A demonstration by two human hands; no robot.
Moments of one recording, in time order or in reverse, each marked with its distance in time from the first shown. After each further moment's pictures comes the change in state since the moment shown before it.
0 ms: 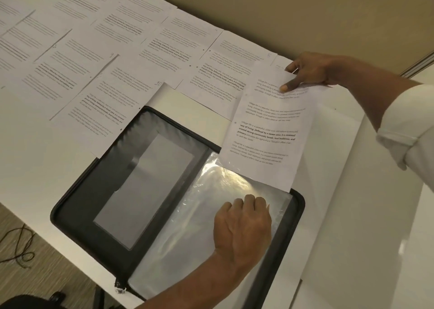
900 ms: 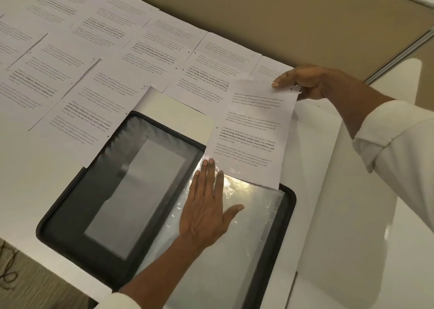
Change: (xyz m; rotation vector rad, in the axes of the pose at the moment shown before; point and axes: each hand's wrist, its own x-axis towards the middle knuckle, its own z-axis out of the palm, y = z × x) left_hand -0.001 -0.089 0.055 -0.084 -0.204 -0.002; right_hand -0.003 0.037 0.018 0.569 -0.010 0.215
